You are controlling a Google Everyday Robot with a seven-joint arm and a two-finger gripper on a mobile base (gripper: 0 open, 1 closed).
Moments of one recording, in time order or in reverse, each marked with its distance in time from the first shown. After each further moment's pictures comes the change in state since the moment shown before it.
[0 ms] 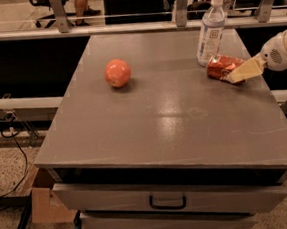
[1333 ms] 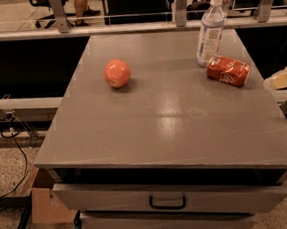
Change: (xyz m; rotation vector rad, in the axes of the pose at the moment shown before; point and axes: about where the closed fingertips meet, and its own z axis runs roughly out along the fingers) arm 0.035 -0.015 -0.098 0.059 -0.209 -0.078
